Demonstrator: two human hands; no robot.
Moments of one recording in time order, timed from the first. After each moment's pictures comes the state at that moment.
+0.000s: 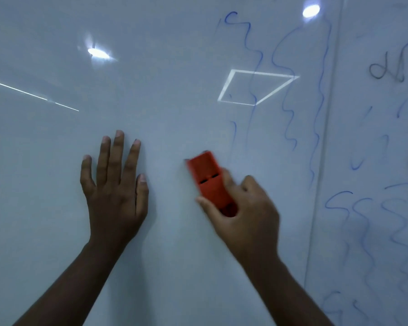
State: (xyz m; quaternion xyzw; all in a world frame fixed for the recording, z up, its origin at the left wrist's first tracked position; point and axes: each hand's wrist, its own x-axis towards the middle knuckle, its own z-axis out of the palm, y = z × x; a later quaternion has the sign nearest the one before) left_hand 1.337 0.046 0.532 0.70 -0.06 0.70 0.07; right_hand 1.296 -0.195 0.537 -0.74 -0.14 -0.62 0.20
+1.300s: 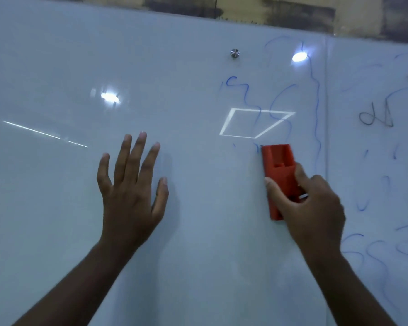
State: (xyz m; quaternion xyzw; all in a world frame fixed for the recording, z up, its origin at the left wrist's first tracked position) left_hand 1.327 0.042 0.619 0.66 -0.10 0.74 0.04; right_hand 1.300 -0.262 0.625 -0.69 -0.02 -0.66 0.28
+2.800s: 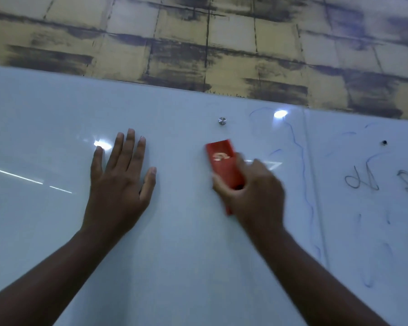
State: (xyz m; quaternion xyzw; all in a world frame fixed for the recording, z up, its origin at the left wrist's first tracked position) left_hand 1.368 0.057 0.756 0.64 -0.08 0.77 0.02; right_hand 1.333 -0.204 0.764 -0.62 -0.13 -0.75 0.17
